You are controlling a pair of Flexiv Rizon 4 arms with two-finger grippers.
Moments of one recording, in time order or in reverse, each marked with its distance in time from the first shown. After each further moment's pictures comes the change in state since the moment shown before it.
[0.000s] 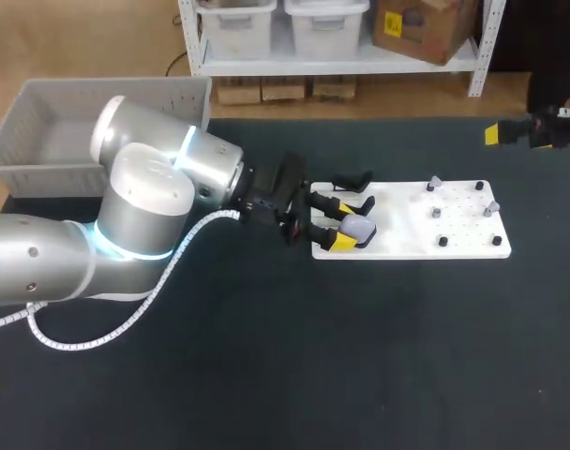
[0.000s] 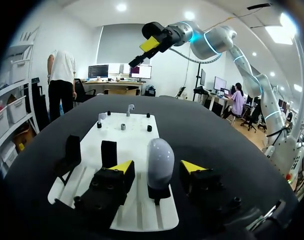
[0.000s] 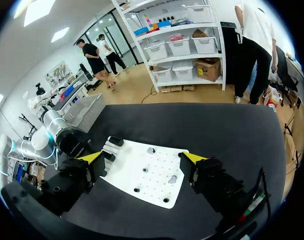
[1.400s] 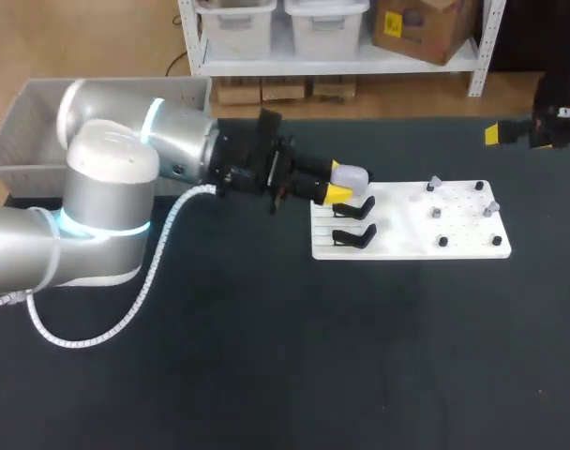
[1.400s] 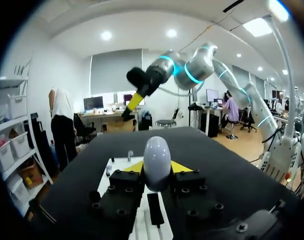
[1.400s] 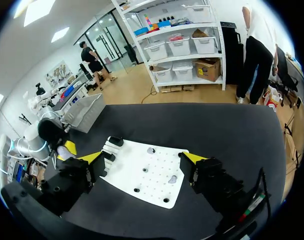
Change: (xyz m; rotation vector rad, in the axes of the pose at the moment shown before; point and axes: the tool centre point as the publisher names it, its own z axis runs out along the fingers) left arm -0.093 -0.020 -0.052 0.002 -0.232 0.183; right arm 0.000 0.000 0.000 0.000 0.000 0.000
